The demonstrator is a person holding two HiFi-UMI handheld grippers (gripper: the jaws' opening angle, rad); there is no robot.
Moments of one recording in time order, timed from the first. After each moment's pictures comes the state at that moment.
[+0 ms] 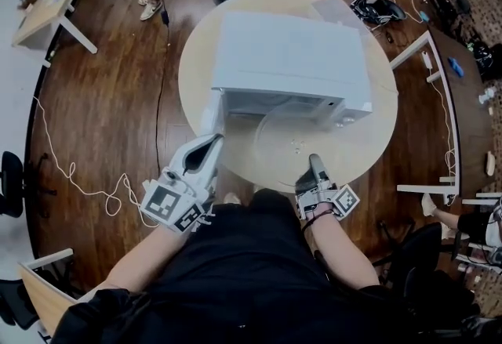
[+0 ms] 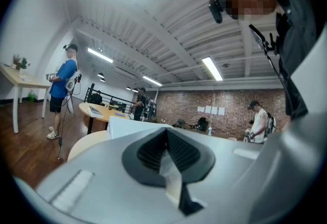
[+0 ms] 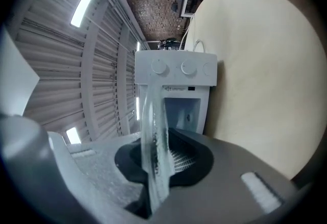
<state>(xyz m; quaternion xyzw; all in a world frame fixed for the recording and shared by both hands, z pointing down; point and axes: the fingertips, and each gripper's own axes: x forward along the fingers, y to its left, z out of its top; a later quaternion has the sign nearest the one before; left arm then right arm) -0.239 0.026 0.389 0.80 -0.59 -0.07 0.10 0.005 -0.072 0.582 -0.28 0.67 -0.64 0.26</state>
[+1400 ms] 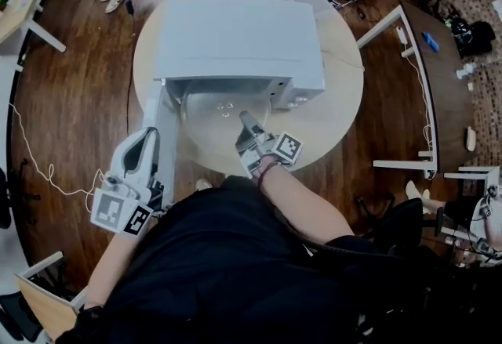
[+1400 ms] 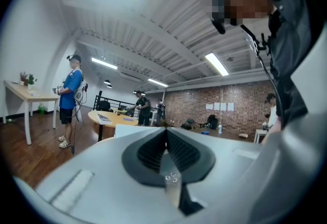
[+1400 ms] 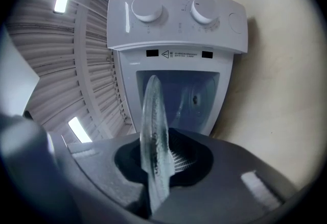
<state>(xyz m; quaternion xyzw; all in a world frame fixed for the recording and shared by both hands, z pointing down) -0.248 0.039 0.356 0.76 -0.64 -0.04 0.08 -0.098 -0.112 0.584 -0.18 0.70 -0.66 0.18</state>
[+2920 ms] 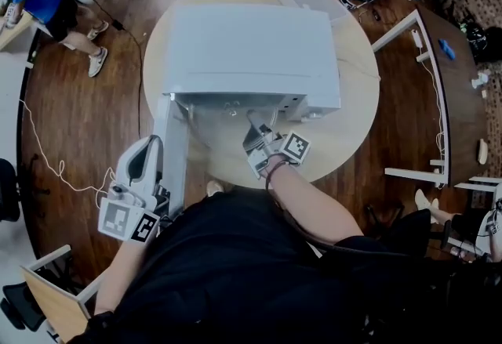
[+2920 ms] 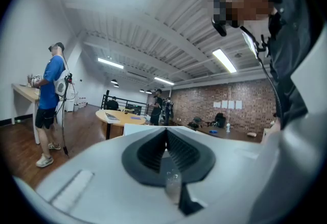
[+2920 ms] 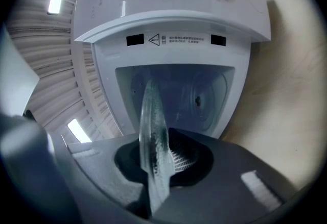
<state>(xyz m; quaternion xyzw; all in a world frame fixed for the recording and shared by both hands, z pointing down) -0.262 0.021 0.360 0.74 -0.66 -0.03 0.09 -0.116 -0.144 0.587 -0.17 0.69 -0.68 0.18</state>
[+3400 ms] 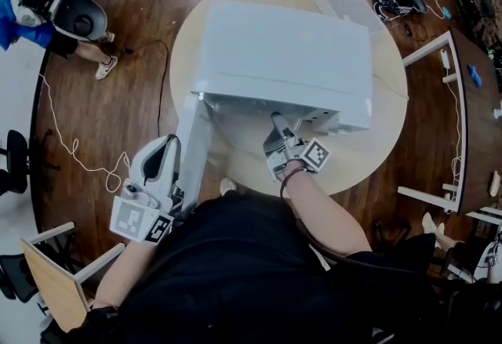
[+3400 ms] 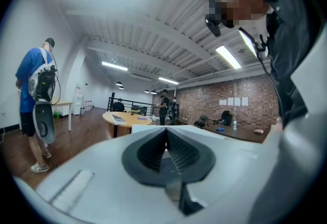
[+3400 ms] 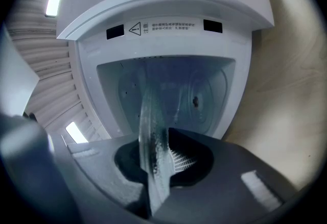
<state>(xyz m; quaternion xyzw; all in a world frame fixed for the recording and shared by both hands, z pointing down) -0.272 0.022 0.358 0.72 -0.68 -0.02 0.08 -0.126 -0.155 0.596 -0.18 0.68 -0.69 0.19</state>
